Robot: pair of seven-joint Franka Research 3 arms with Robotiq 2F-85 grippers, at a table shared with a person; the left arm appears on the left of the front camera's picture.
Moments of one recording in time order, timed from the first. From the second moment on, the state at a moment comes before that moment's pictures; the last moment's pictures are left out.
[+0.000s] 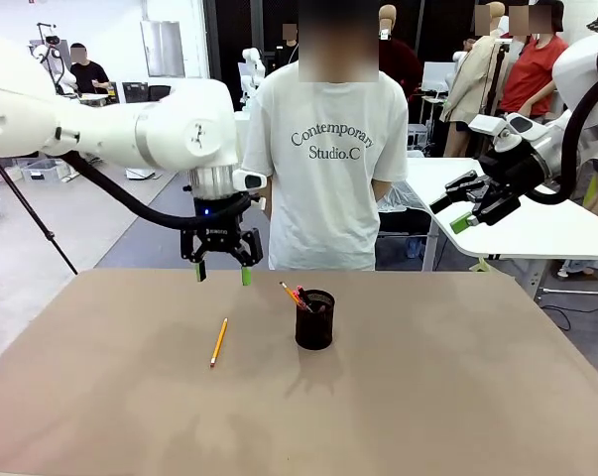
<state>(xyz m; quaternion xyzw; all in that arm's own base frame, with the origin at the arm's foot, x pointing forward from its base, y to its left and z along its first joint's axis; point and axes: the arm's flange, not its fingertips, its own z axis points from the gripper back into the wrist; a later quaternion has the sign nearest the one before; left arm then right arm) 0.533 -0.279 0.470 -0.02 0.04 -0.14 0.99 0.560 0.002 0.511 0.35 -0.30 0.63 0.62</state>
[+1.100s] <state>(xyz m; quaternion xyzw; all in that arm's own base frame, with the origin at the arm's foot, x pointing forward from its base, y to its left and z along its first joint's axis) 0.497 -0.274 0.430 -0.01 0.00 -0.07 1.00 0.560 0.002 0.511 0.35 -0.30 0.63 0.62</state>
